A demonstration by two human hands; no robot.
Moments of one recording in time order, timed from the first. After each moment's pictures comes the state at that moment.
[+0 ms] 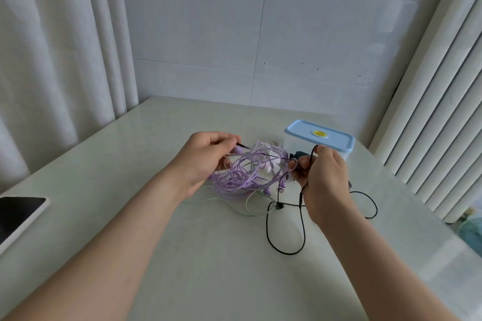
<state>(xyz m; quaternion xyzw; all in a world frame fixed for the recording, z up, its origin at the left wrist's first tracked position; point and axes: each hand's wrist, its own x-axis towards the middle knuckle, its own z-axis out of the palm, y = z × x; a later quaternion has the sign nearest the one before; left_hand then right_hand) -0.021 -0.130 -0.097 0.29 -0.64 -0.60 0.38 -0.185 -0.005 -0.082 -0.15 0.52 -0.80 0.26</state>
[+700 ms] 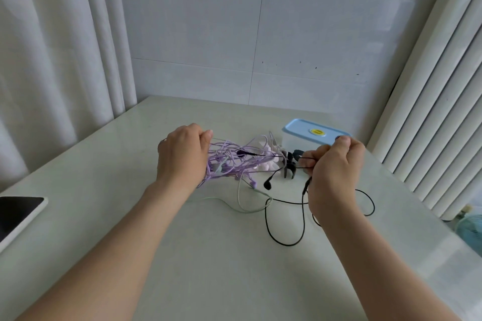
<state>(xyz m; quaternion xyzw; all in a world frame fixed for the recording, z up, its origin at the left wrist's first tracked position) -0.011 -0.146 -0.110 0.45 -0.78 -0.06 0.44 -0.190 0.001 -0.082 -0.17 0.53 -0.82 0.12</state>
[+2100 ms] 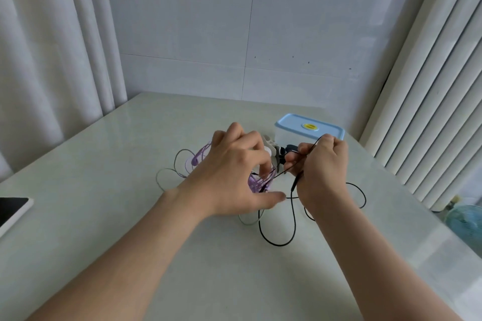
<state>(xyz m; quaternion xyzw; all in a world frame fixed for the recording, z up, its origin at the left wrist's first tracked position) -0.041 -0.070 -0.095 0.15 -0.92 -0.01 0.36 -0.192 0.000 -0.080 -0.14 0.52 -0.81 0.21</state>
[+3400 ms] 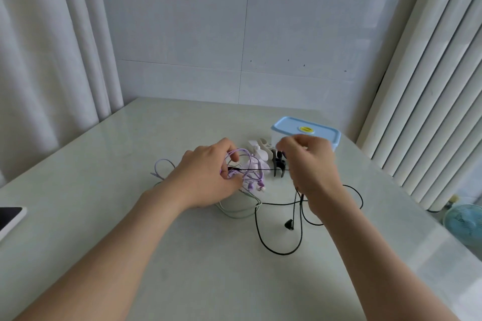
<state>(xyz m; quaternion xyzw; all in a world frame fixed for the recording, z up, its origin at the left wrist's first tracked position) -0.028 -0.105 -0.100 0.31 -0.90 -0.19 0.25 -0.196 0.012 -0.075 -0.39 0.70 -0.59 0.11</state>
